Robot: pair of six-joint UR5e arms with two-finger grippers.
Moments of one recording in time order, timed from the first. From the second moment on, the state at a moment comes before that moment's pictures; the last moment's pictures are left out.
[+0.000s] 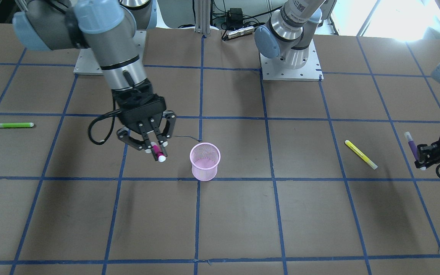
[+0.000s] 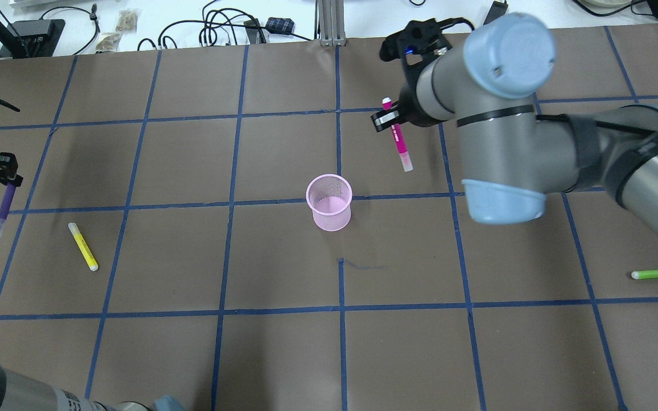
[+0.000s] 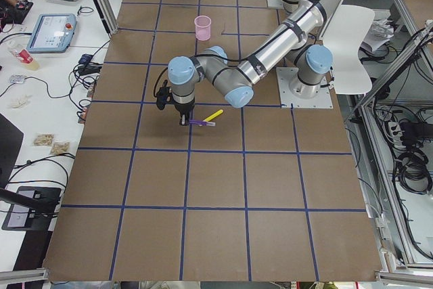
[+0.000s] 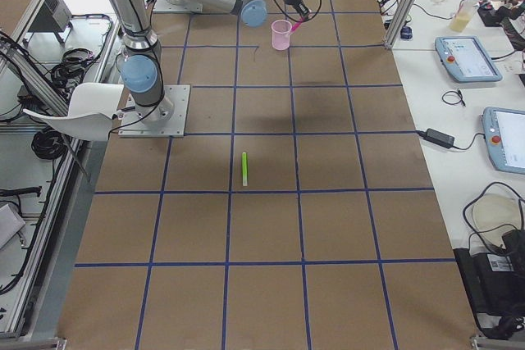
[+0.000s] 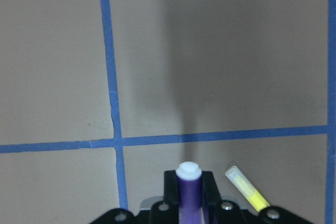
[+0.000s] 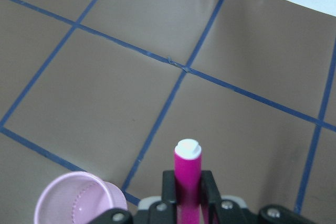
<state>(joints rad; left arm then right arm) -0.92 -1.90 -1.66 -1.11 1.56 0.71 1.80 -1.44 1.91 -2.61 -1.43 -0.18</state>
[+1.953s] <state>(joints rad) -1.48 -1.68 -1.68 -1.07 1.47 0.00 1.97 -1.27 1.91 -2.86 -1.68 0.13</state>
